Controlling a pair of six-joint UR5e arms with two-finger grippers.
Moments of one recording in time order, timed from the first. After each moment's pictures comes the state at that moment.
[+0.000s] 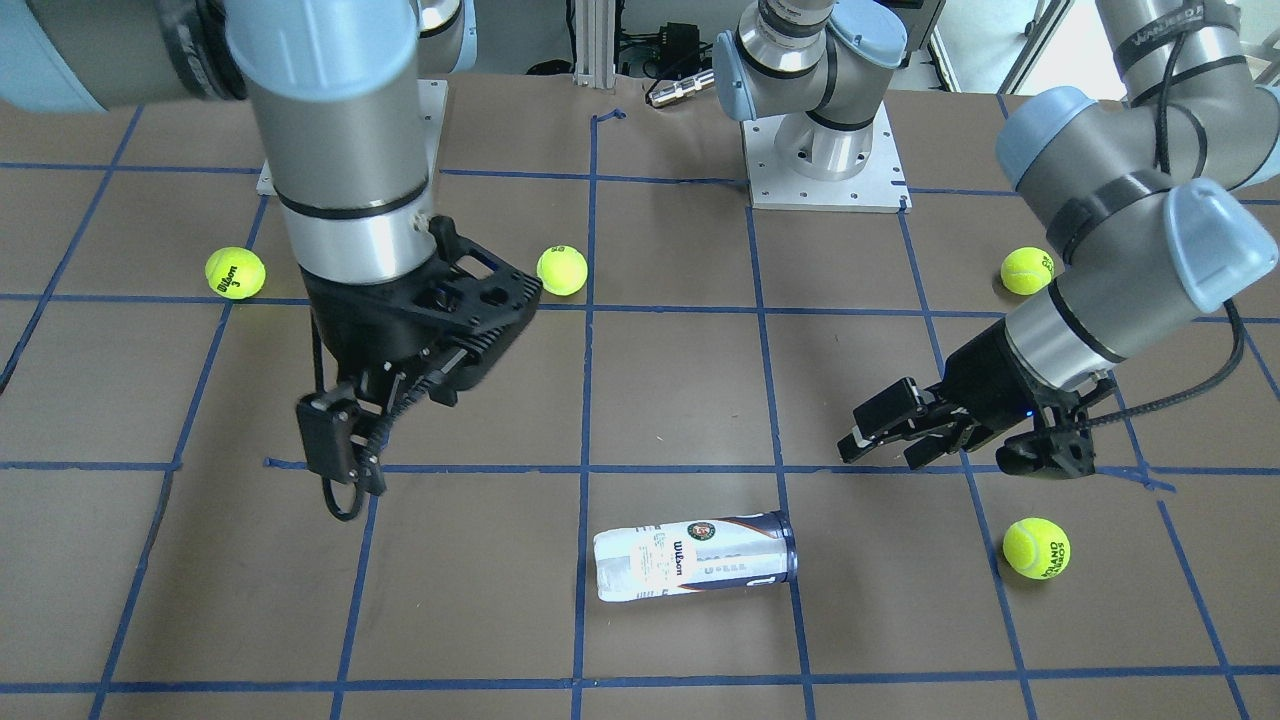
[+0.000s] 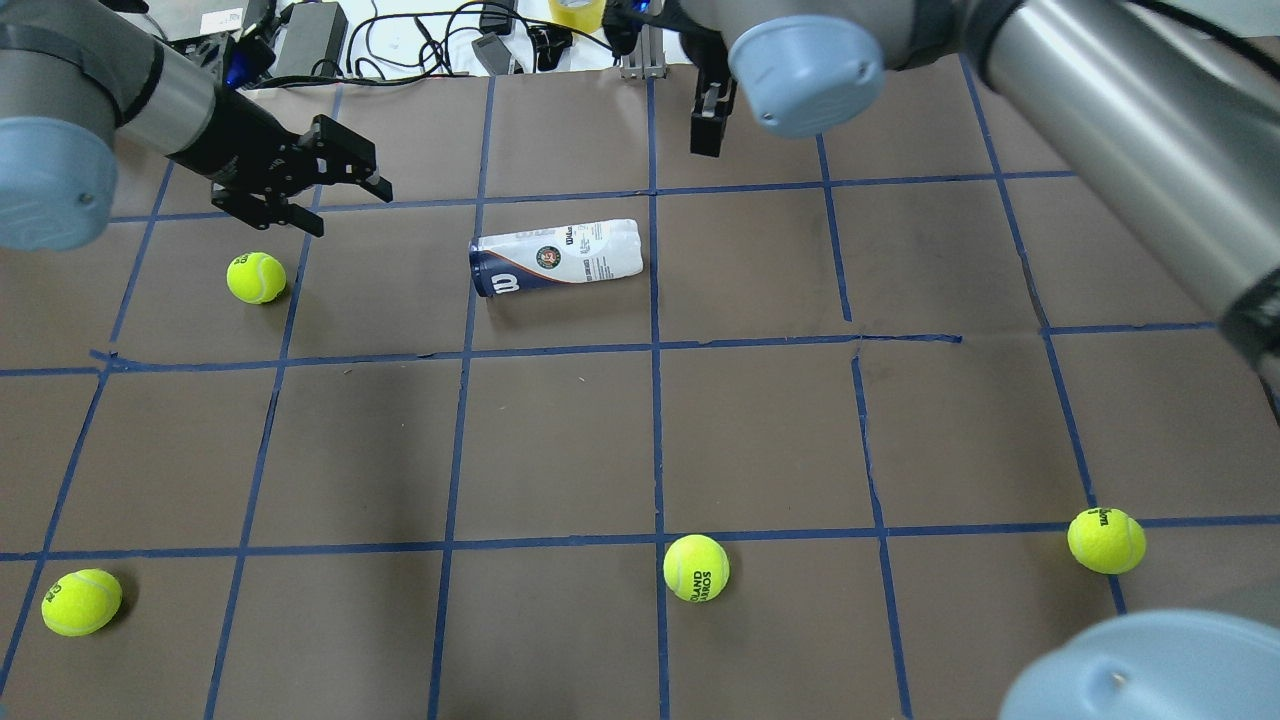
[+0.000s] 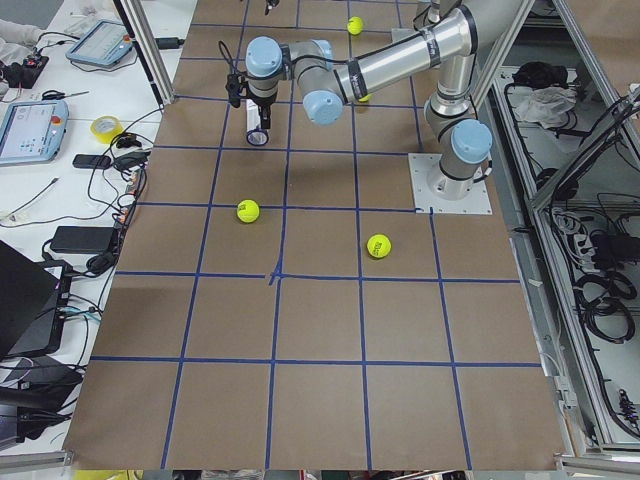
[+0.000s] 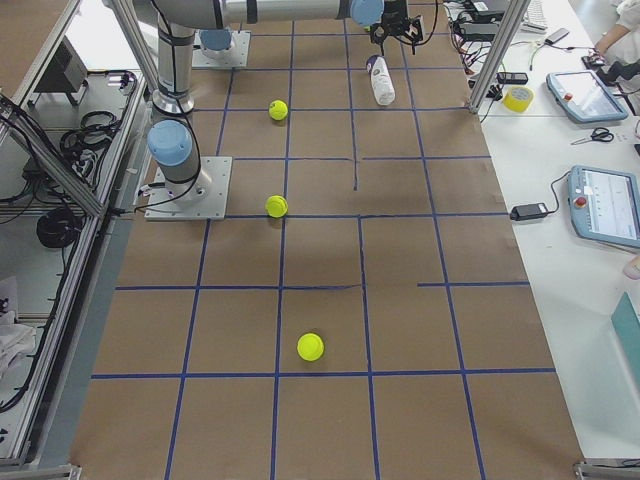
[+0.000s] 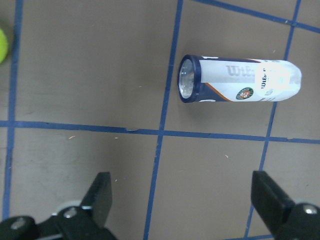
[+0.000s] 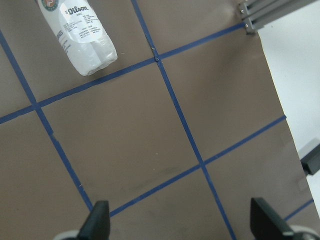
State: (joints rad) left arm -1.31 -1.84 -1.71 -1.13 1.06 0.10; right arm 1.76 -1.29 1.32 -1.89 -1.66 -0.94
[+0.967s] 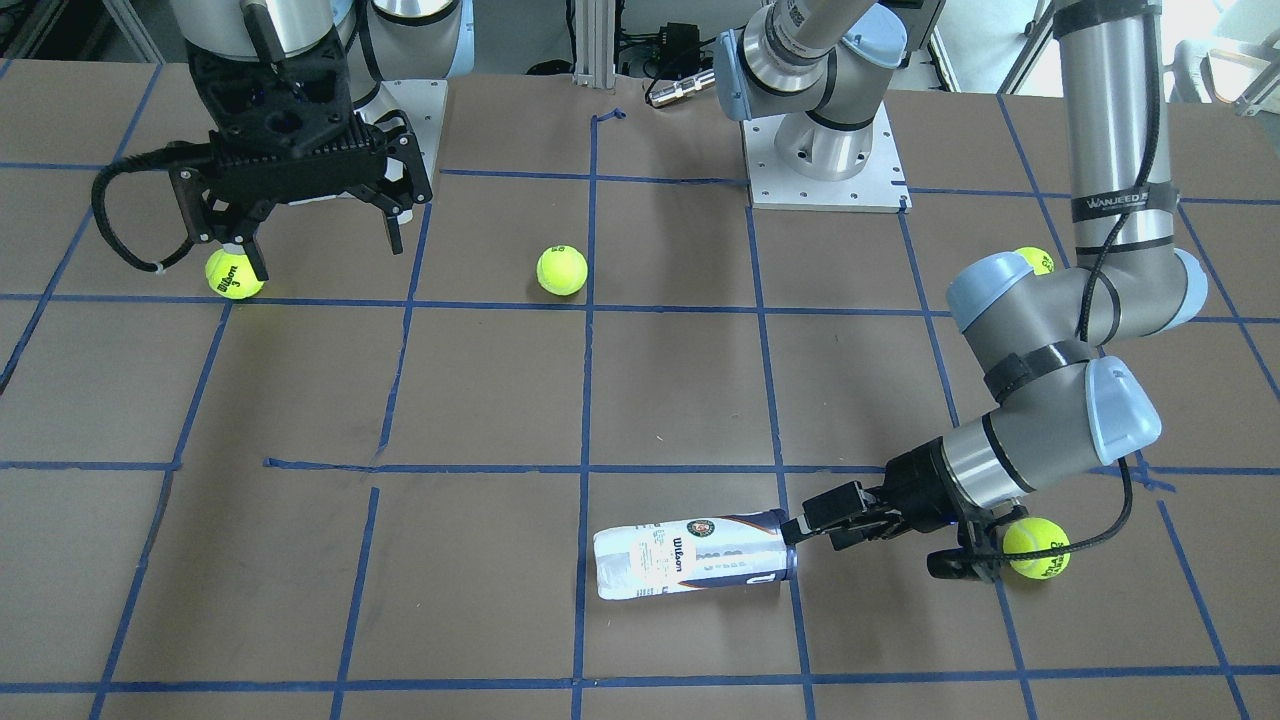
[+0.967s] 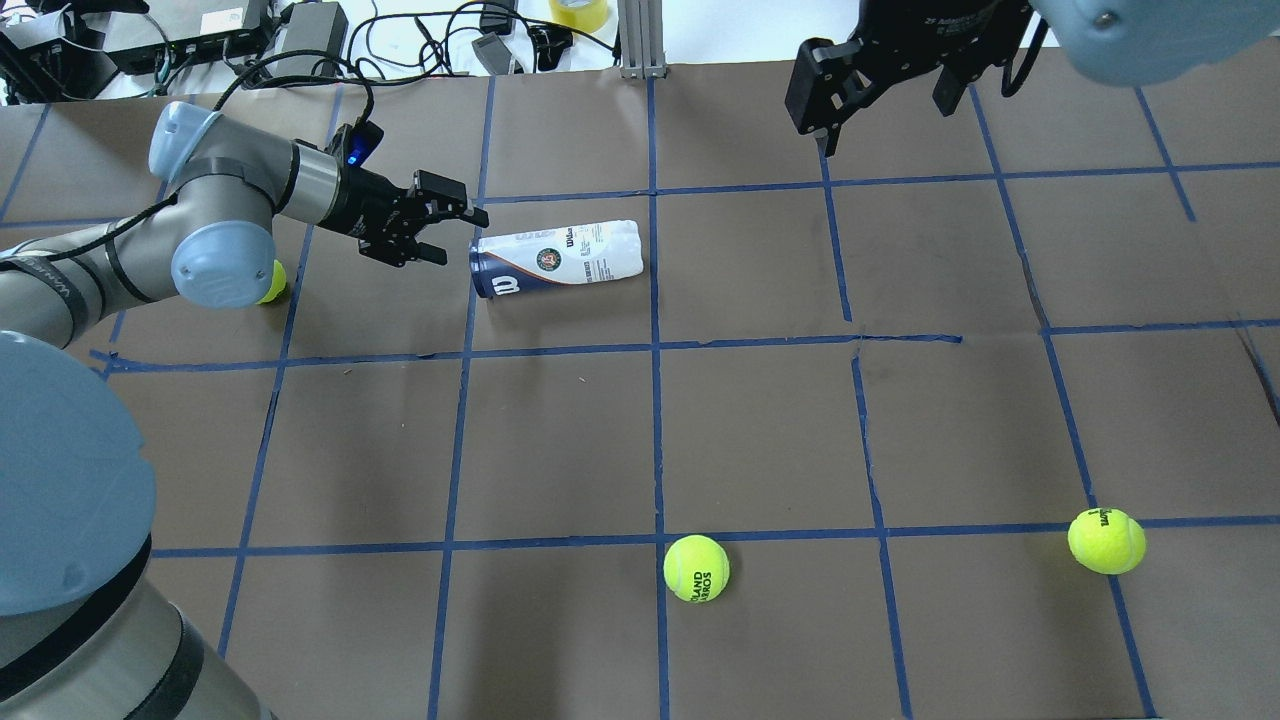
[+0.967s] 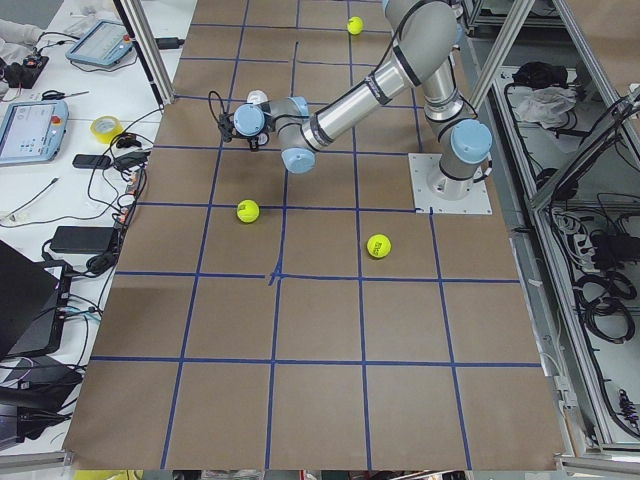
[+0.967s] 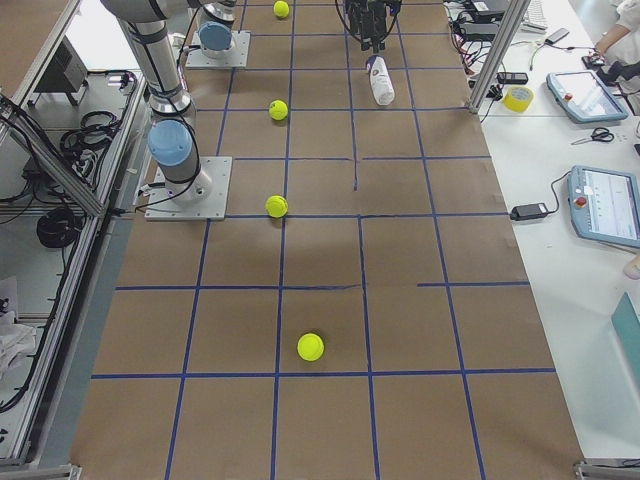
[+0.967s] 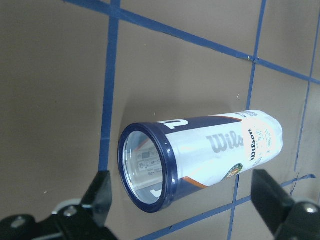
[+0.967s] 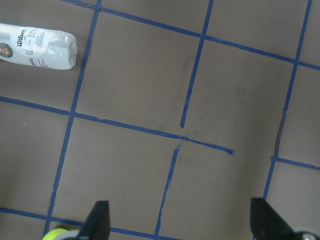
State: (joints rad) left arm -1.33 -2.11 -1.72 -0.94 0.83 0.09; right arm 1.72 -1.49 1.36 -1.56 -1.66 -0.07
